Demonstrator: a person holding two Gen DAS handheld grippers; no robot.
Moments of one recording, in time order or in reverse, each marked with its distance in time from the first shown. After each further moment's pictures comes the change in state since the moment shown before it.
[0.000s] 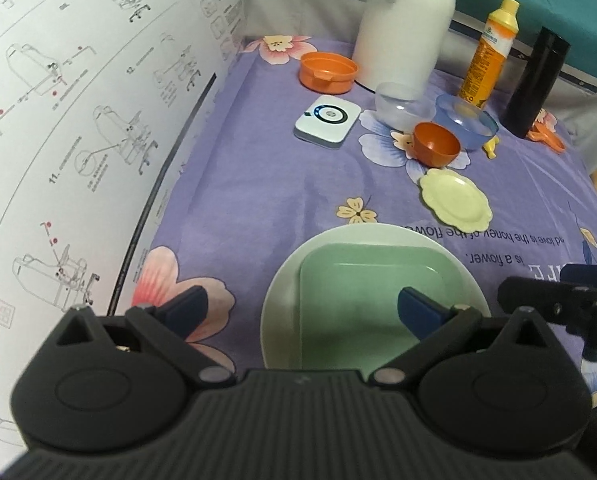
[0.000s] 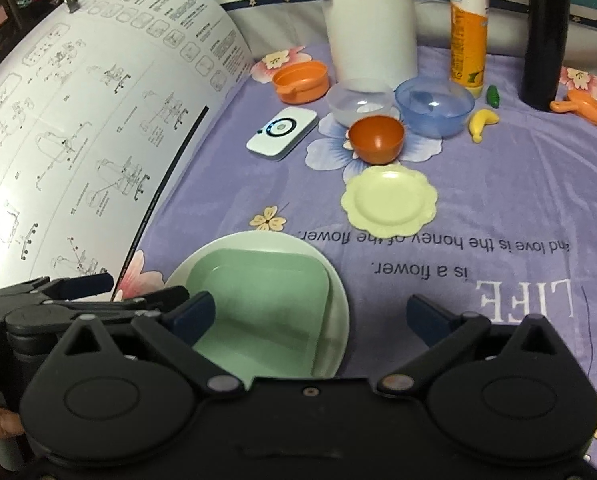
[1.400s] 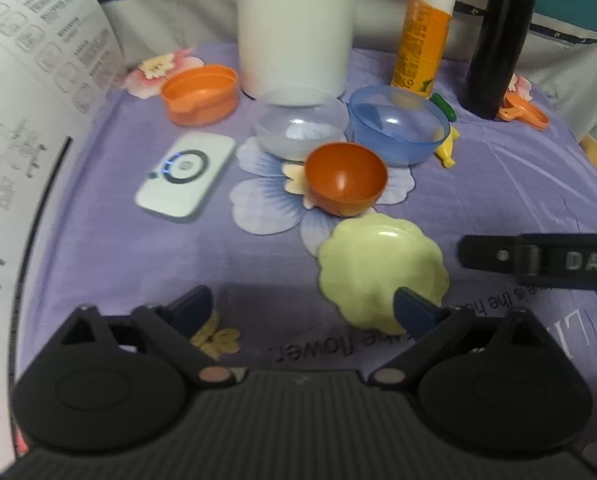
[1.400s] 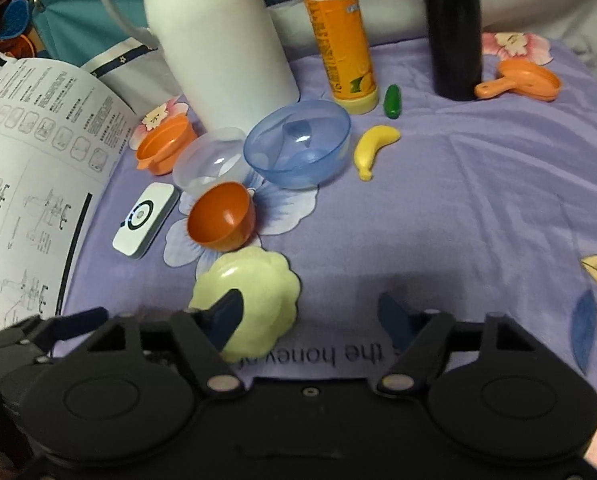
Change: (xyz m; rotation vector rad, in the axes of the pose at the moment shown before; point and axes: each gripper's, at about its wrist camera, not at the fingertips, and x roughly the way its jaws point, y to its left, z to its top) left arm 0.111 -0.119 0.075 0.181 0.023 -0.056; right arm 0.071 -0.129 0.060 0.233 -0.043 -0.063
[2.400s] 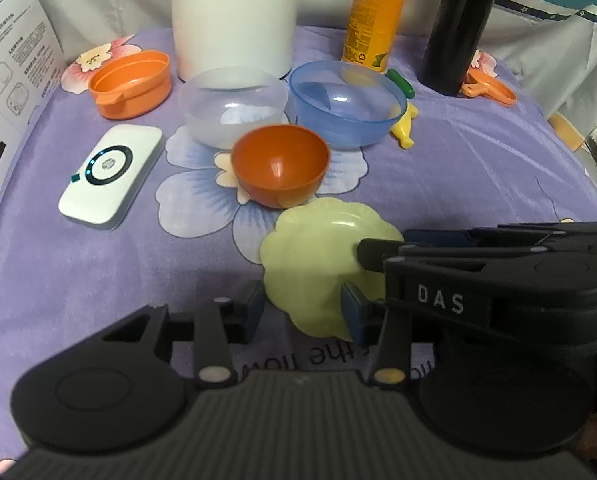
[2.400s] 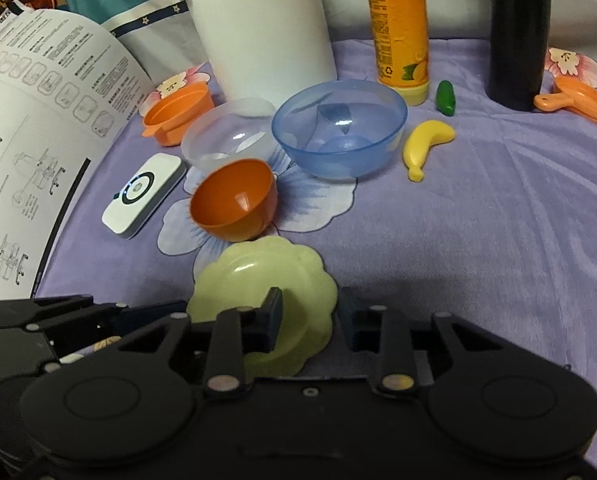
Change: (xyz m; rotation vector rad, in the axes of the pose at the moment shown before) left arm 0.030 -0.019 0.004 0.058 0.036 -0.110; right arm 0.047 0.025 -0.004 -0.132 -0.001 0.007
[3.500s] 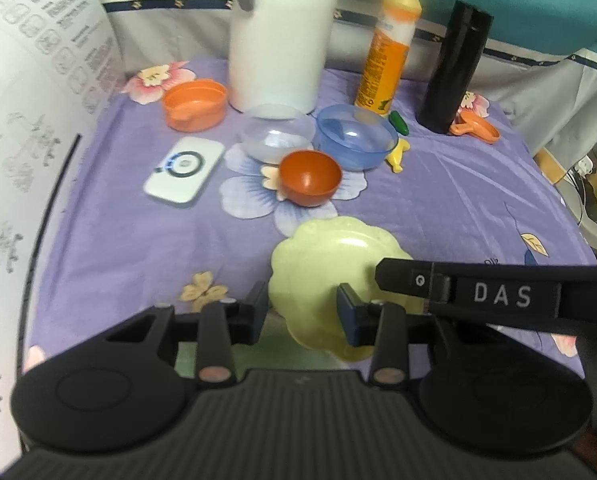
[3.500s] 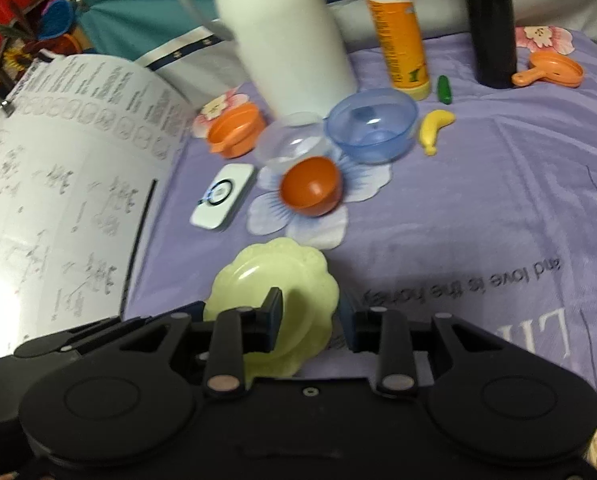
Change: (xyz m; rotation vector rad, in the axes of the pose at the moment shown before) left arm -0.111 0.013 -0.035 -0.090 -0.081 0.031; right arm -0.097 0.028 -0.024 0.137 -0.006 0.114
